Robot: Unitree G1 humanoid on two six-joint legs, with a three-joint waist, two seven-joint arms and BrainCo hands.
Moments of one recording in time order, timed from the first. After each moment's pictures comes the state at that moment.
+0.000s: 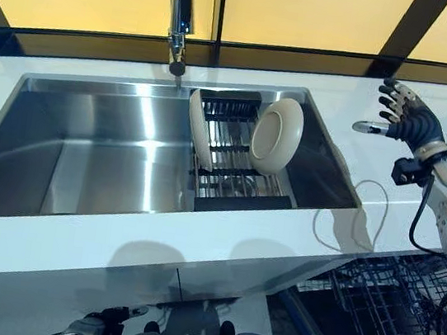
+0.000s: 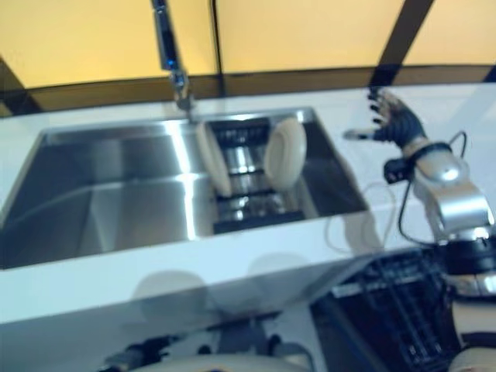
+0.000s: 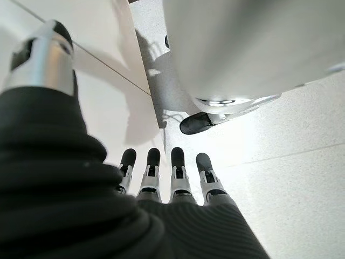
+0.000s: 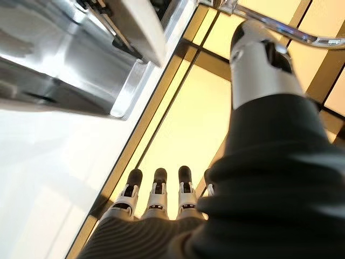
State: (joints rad) left arm 0.01 0.28 -0.18 1.15 -0.17 0.17 -0.14; right arm -0.59 -0.89 0.14 0.12 0.43 0.39 0.11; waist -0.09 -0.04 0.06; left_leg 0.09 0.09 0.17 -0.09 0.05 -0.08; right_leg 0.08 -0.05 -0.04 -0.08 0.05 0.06
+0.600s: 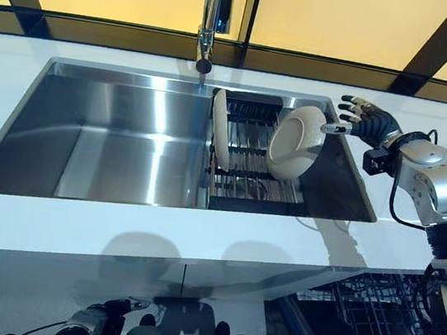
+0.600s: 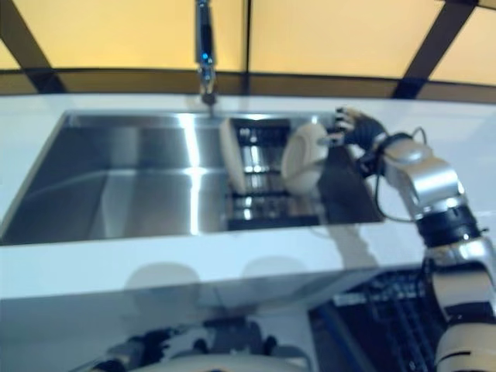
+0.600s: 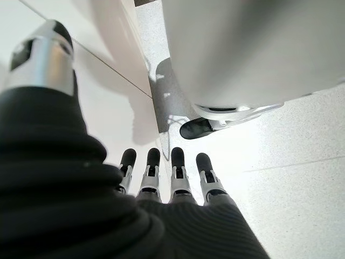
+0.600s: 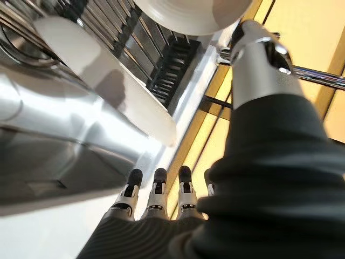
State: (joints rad) left arm -0.01 0.30 -0.21 1.12 -0.17 0.21 -0.14; right arm -0.75 -0.82 0.33 0.29 0.51 0.60 0.15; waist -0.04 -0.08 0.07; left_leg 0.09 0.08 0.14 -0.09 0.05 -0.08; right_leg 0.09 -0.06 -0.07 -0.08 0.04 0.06
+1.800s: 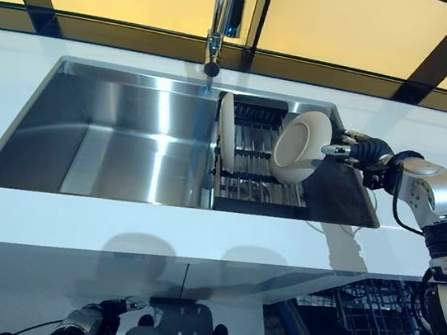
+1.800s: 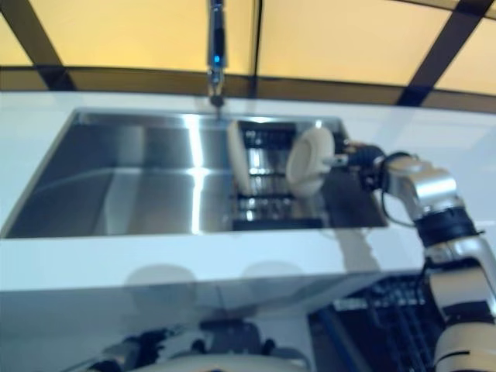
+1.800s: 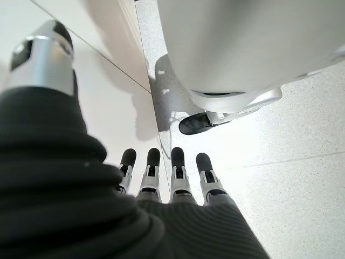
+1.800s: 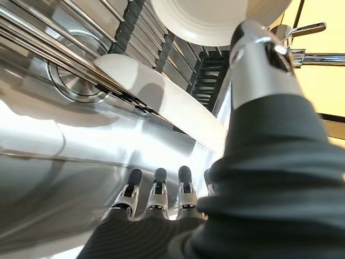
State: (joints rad) left arm -0.01 0.32 -0.24 1.11 -0.17 0.21 -0.14; right arm -0.75 -0.82 0.33 0.46 0.58 0.65 0.25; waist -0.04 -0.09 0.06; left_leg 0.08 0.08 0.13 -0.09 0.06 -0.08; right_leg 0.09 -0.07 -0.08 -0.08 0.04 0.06
